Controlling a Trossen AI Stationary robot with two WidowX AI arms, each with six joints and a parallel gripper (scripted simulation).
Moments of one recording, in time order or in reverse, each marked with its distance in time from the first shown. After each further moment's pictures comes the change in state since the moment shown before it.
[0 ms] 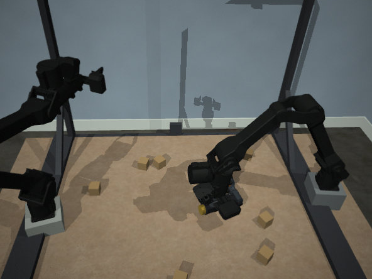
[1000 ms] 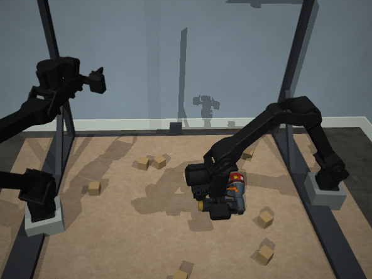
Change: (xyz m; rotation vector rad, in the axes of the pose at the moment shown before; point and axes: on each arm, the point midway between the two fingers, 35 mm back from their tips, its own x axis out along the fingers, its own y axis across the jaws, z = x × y) left arm 0.001 -0.001 0.001 0.379 0.049 -0.006; right arm 0.000 0.000 0.000 0.000 0.000 0.000
